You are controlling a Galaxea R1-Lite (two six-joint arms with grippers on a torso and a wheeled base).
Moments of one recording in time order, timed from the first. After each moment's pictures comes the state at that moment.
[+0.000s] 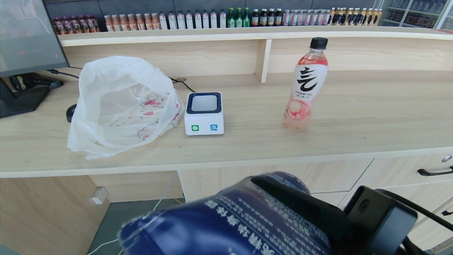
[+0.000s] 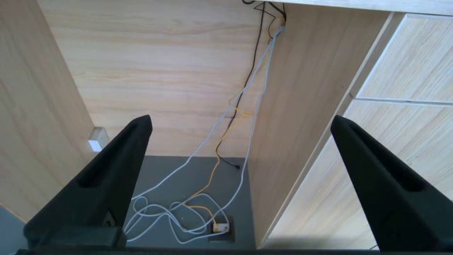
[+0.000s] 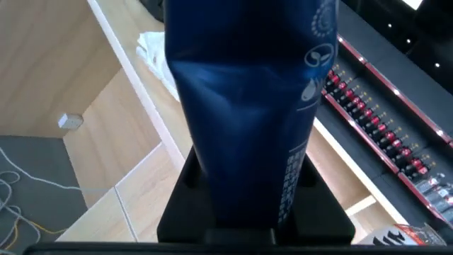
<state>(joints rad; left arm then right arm) 0.00 0.00 0.00 0.00 0.00 -0.01 1.25 1.51 -0.43 -1.36 -0.24 -1.04</state>
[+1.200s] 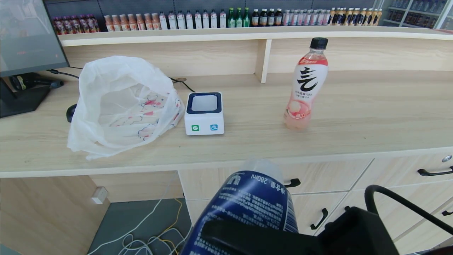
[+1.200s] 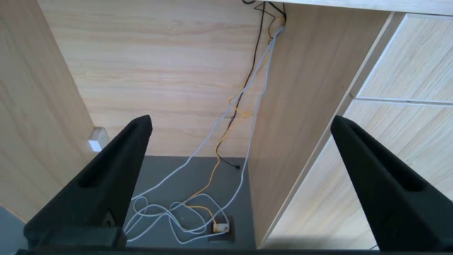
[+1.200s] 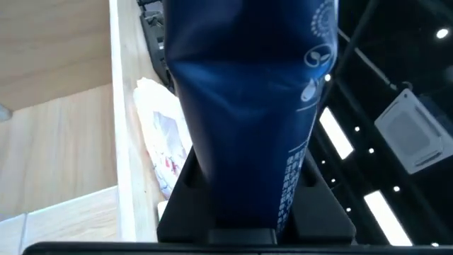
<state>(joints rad) 0.00 0.00 0.00 0.00 0.00 -0.01 1.23 1.57 -0.48 -1.41 0.09 -1.55</state>
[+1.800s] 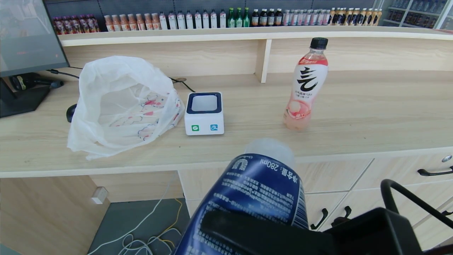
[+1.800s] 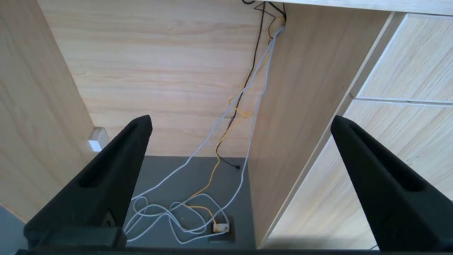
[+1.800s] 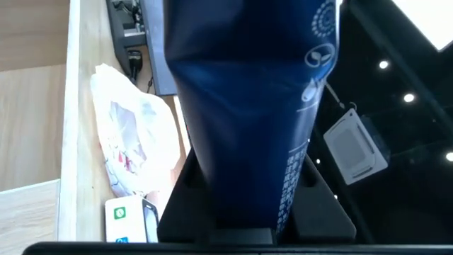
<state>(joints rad) 0.00 0.00 0.00 0.00 0.00 -0.01 1.23 1.58 -0.49 -1.49 0.09 -1.71</state>
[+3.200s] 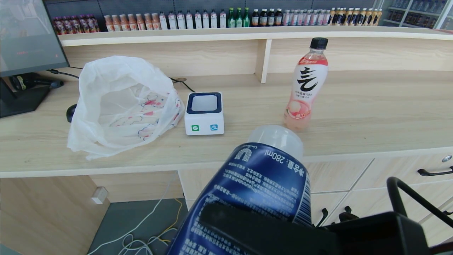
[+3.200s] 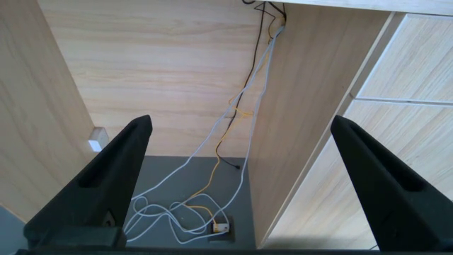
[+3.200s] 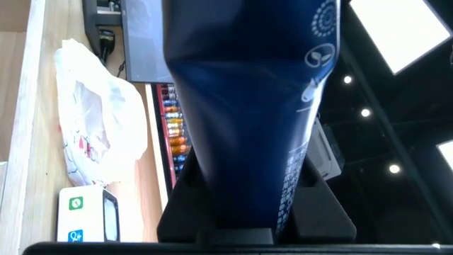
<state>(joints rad) 0.00 0.00 0.00 0.00 0.00 -0.01 1.23 1.60 -0.49 -1.53 0.09 -1.85</state>
